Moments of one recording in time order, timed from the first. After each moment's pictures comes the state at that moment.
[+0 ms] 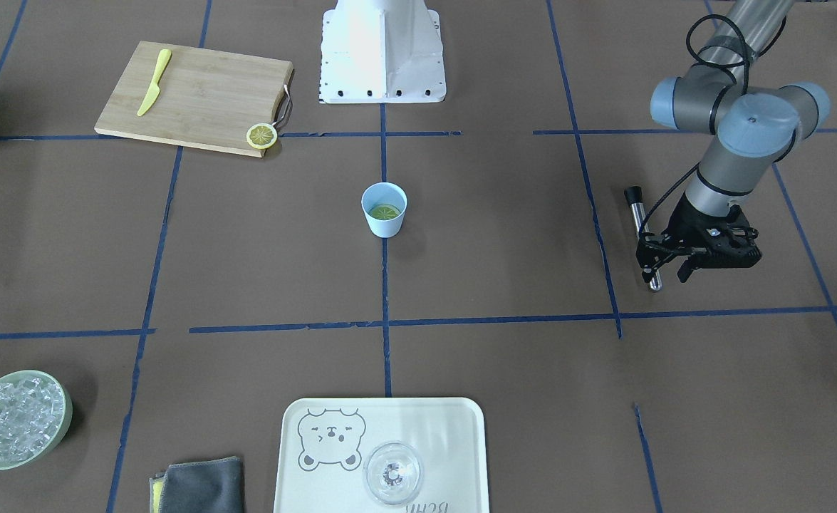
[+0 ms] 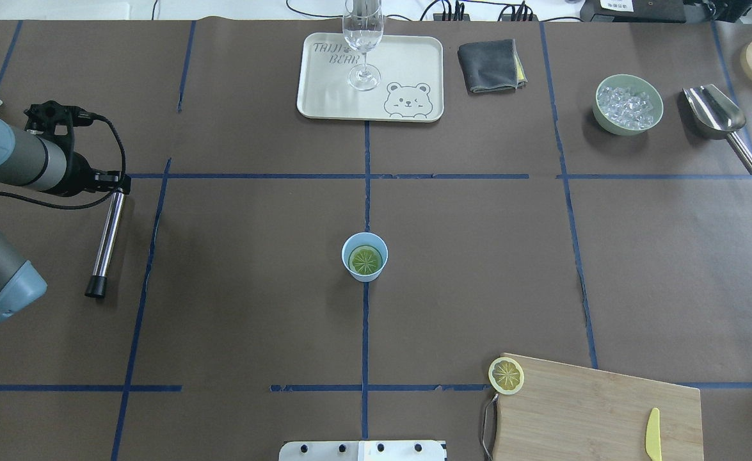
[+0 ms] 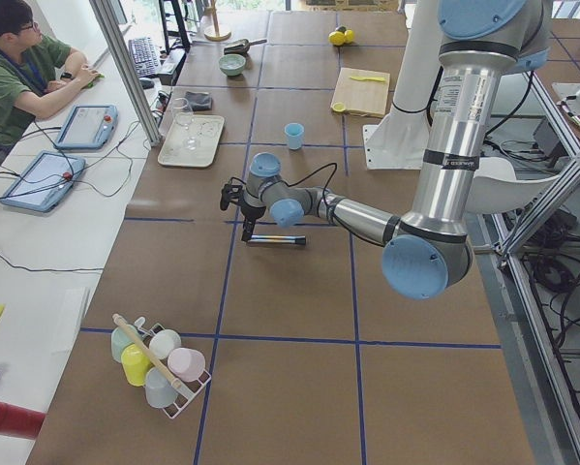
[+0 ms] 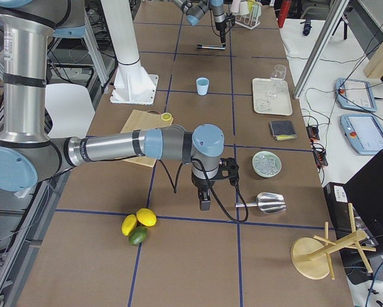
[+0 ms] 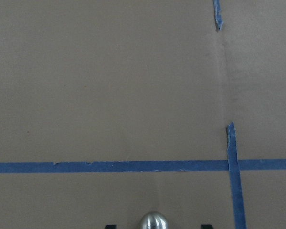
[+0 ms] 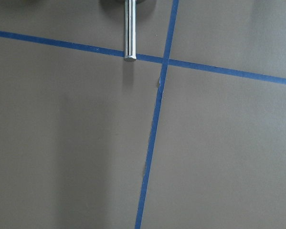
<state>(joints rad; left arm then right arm) -0.85 -1.75 -1.61 -2.11 -1.90 -0.89 1.60 -1.69 1.87 -1.80 2.31 -0.19</state>
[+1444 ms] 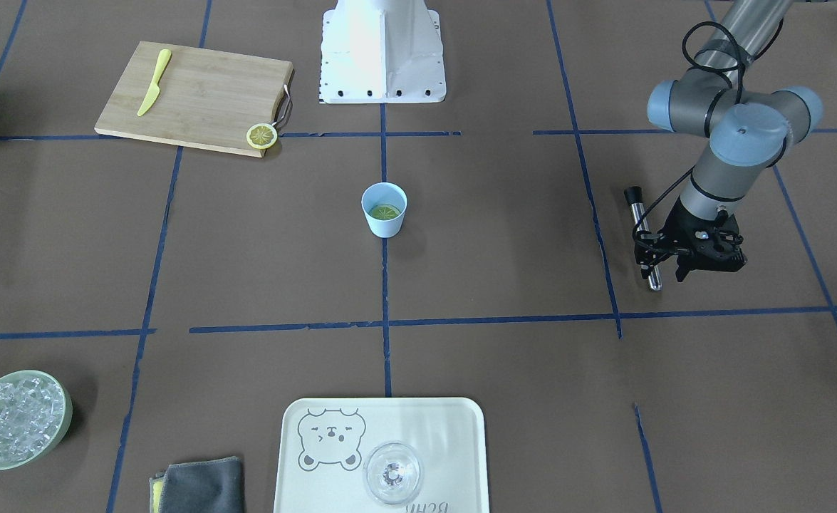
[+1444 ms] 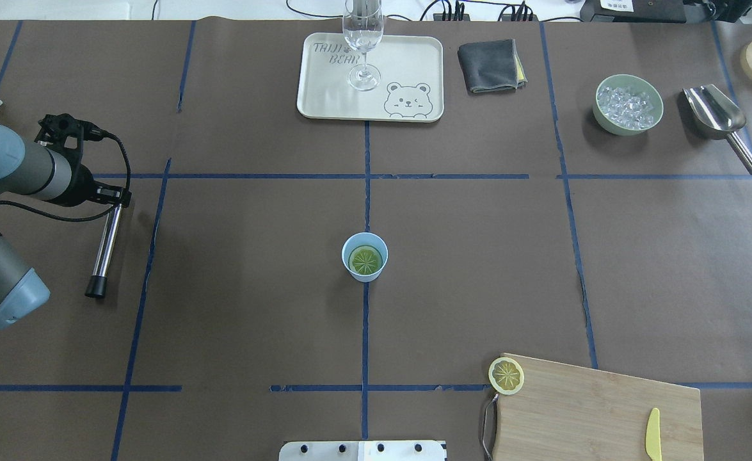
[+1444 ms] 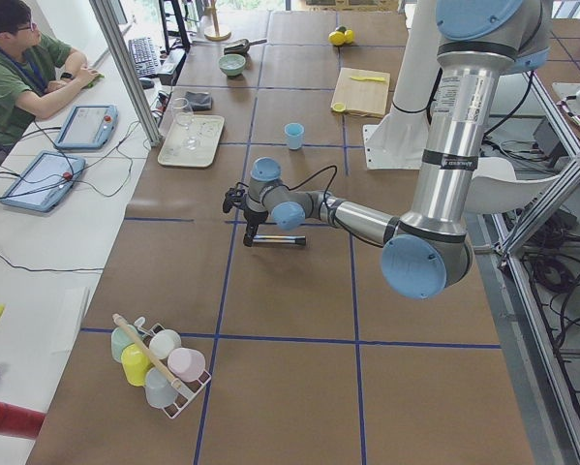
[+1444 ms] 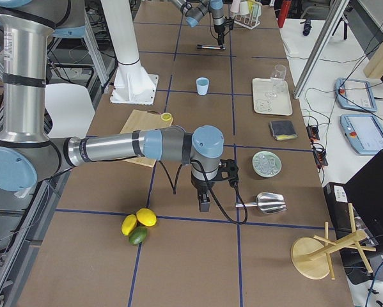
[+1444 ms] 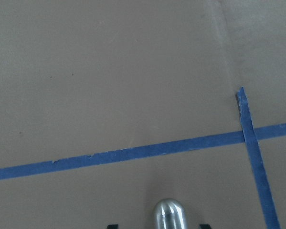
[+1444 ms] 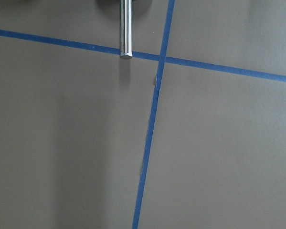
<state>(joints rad) -0.83 -1.74 -1.59 -2.10 -1.90 -0.80 1.60 -1.69 1.87 -1.80 2.30 -0.19</state>
